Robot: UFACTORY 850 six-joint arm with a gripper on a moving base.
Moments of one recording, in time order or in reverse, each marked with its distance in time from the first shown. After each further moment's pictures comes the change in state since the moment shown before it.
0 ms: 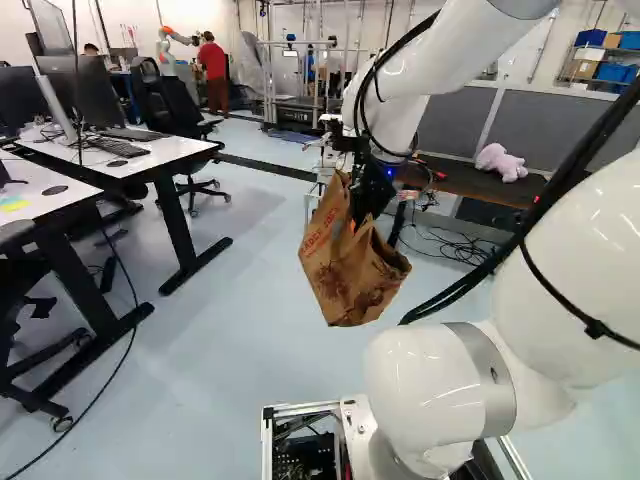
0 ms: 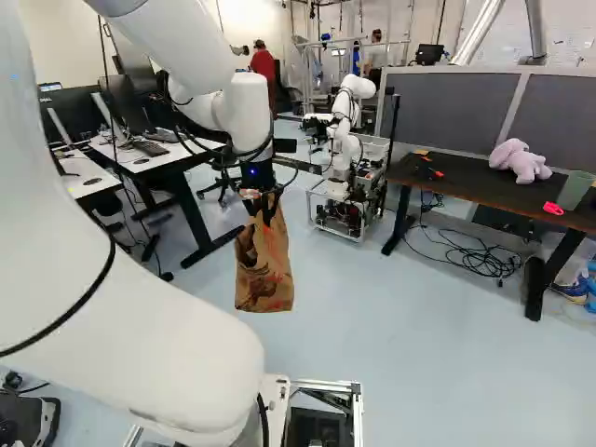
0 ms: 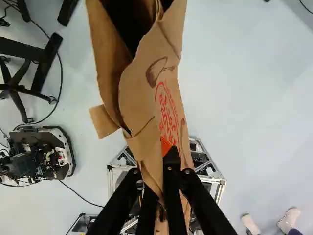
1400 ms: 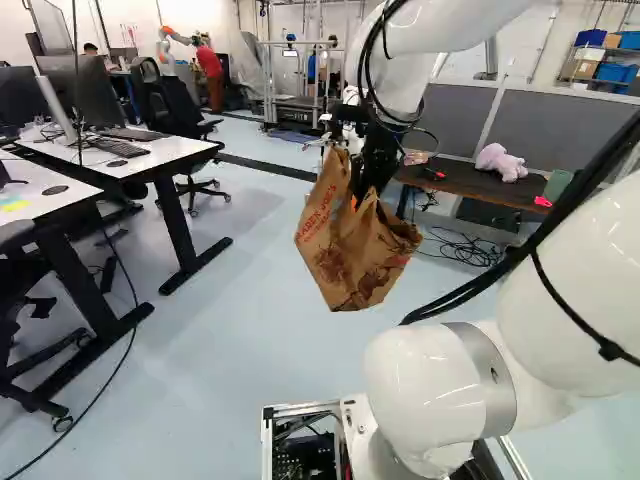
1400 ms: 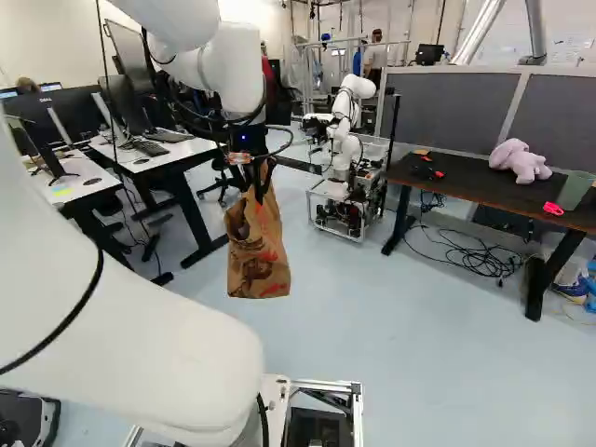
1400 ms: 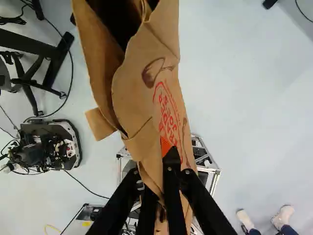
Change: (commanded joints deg) arm 0.4 2.8 -6.8 0.0 -9.9 0.0
